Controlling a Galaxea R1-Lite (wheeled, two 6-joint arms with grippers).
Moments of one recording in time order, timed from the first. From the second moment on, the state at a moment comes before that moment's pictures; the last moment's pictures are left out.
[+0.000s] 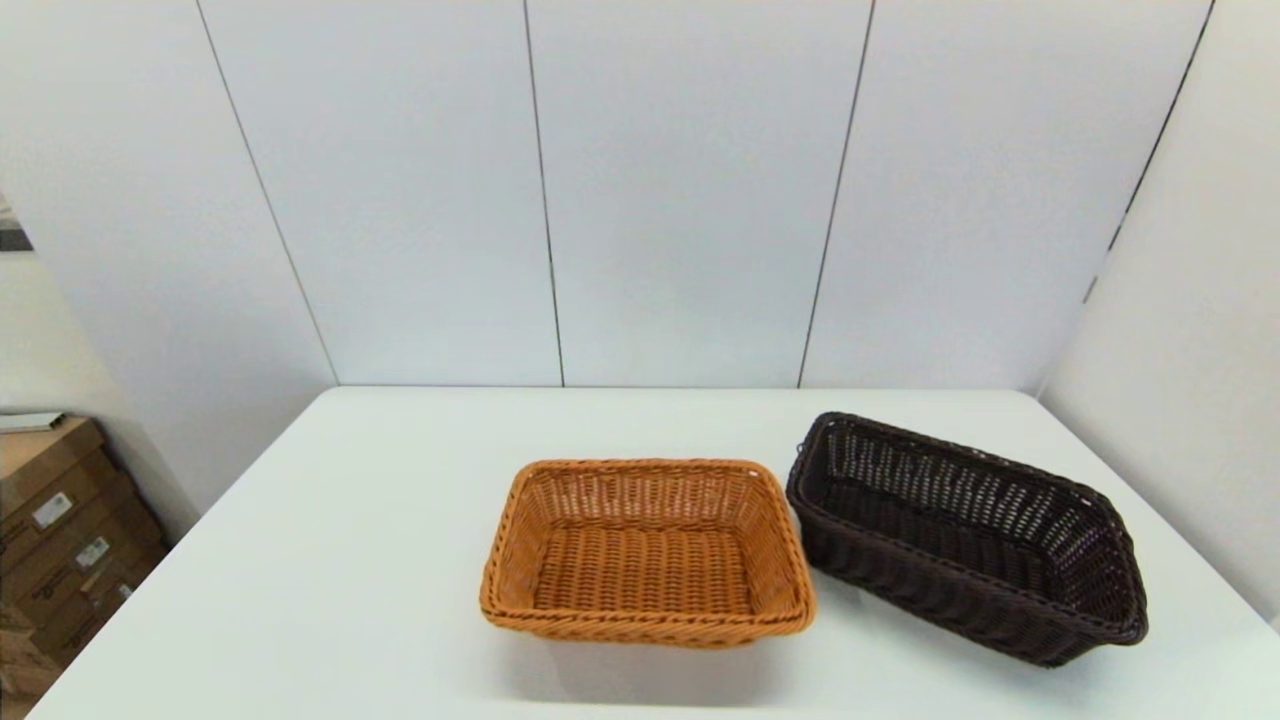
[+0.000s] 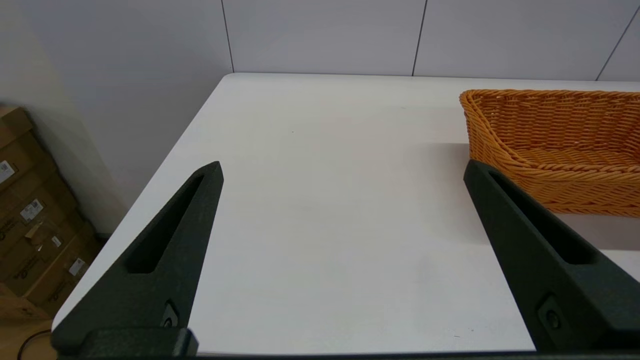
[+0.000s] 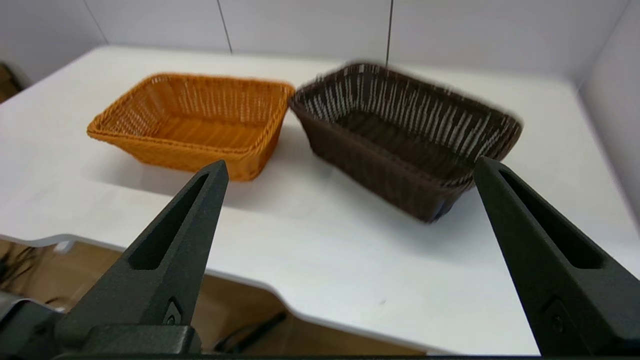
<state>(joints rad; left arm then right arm) -0.01 0.00 0.00 0.01 0.03 -0.04 0.00 0.24 -0.55 0.47 0.24 0.05</state>
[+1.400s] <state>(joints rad) -0.01 0.00 0.00 0.01 0.03 -0.04 -0.17 1.53 -0.83 0.25 -0.04 0.36</state>
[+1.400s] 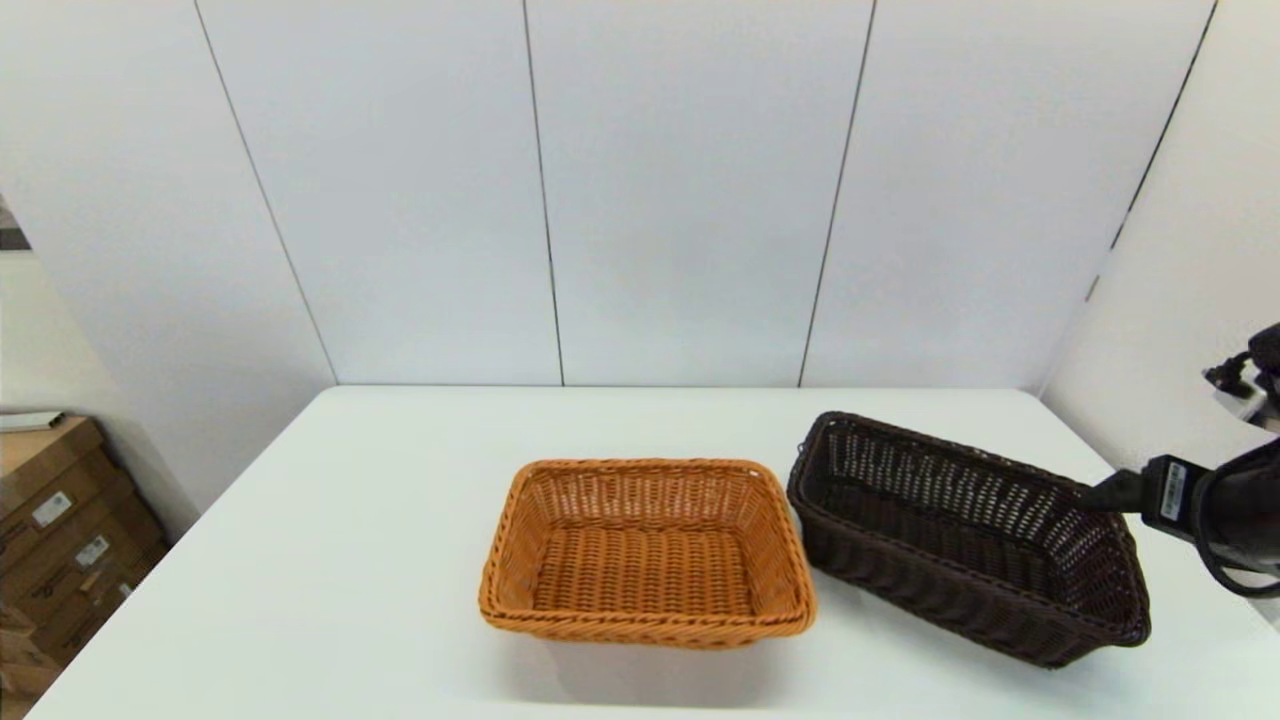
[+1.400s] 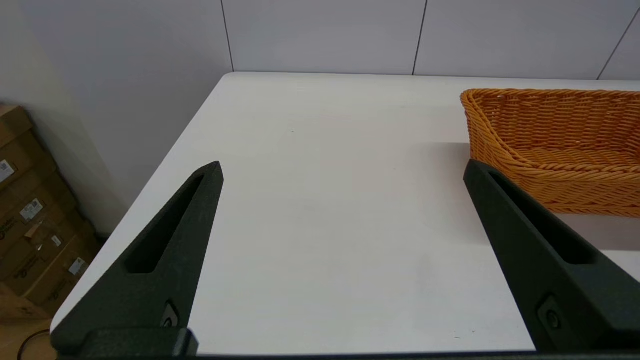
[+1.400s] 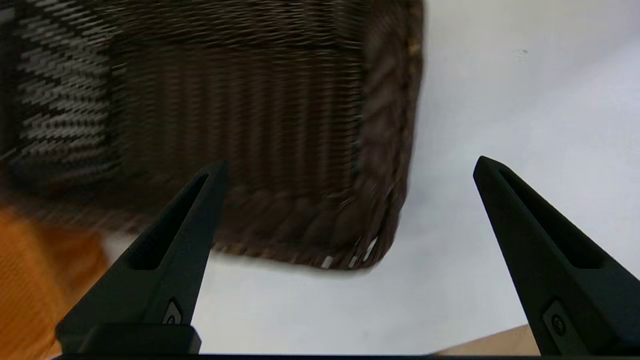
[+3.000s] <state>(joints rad) -0.01 0.00 0.00 0.01 0.03 -0.04 -0.21 1.91 -0.84 0.12 -0.05 0.36</state>
